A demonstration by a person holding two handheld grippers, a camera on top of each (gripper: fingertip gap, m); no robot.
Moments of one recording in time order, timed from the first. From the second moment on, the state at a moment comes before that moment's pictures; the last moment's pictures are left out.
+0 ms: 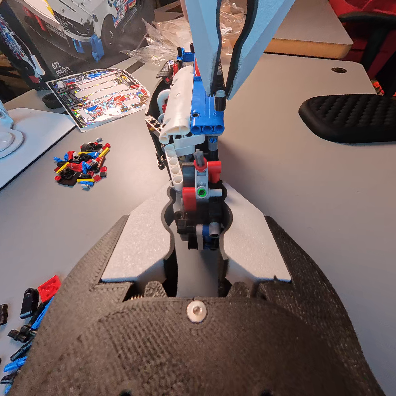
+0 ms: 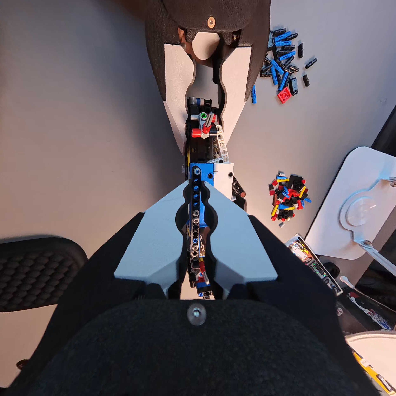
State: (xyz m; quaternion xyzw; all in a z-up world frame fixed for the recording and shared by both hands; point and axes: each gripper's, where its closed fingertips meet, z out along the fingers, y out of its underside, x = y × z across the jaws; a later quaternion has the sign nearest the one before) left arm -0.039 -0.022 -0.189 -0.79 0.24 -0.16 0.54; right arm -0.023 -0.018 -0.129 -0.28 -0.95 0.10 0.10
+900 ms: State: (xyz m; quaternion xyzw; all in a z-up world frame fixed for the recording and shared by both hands) left arm -0.015 -0.027 -0.171 -0.72 0.32 0.00 0.61; right arm 0.006 -0.059 -0.138 -0.20 -0.92 0.16 0.31
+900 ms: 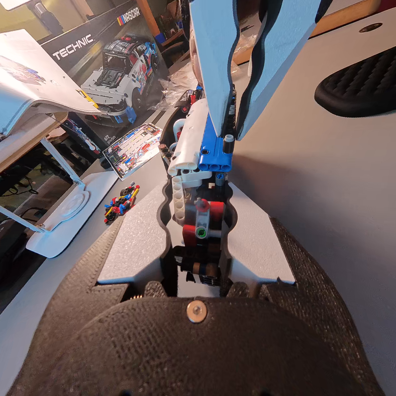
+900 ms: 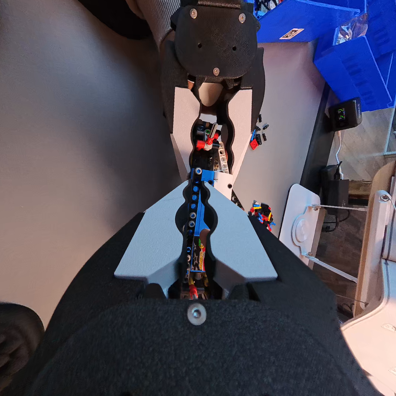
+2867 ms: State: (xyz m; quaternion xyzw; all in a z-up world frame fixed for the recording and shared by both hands) left arm 0.003 -0.031 -0.156 -0.72 0.26 -0.18 0.61; right arm 0.035 -0.038 -0.133 -0.25 -0.93 0.17 0.22
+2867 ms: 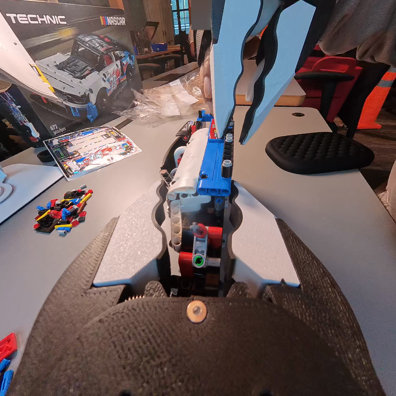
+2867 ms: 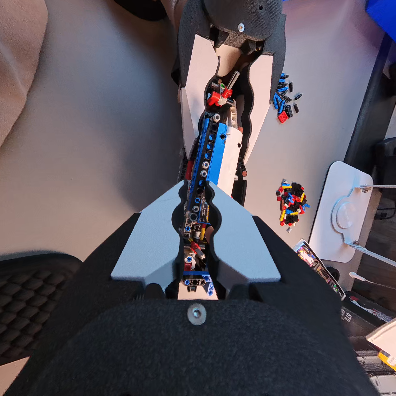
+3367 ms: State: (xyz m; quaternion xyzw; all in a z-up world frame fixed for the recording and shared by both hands) left arm -0.007 -0.030 -0.164 -0.73 0.23 -0.21 0.61; right arm -0.012 -0.057 -0.121 -0.30 -0.91 0.22 0.18
